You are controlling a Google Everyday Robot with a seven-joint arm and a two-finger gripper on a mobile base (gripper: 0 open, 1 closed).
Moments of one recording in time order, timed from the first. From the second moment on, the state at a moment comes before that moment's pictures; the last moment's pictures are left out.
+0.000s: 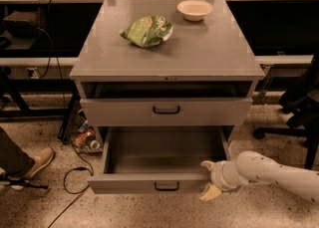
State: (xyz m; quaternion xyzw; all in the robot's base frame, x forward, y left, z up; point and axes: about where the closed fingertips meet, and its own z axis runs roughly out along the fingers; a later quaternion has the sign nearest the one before) arm 0.497 -0.182 0.405 -0.62 0.73 0.10 0.26
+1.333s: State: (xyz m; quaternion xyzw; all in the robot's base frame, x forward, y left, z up) arm 0.470 -0.199 0.411 -0.59 0.75 0.11 0.27
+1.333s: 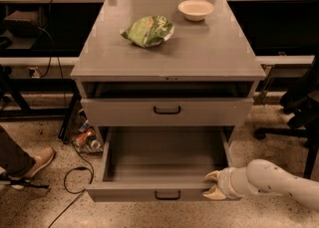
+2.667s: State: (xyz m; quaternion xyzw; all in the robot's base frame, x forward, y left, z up) arm 0.441 -0.198 0.408 -0.57 0.76 0.13 0.28
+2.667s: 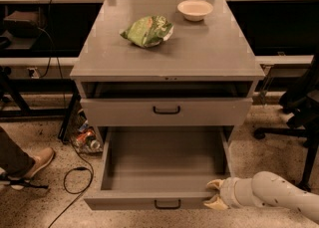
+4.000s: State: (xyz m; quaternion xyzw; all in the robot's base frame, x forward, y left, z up) arm 0.464 -0.250 0.447 -0.56 0.76 0.11 0.30
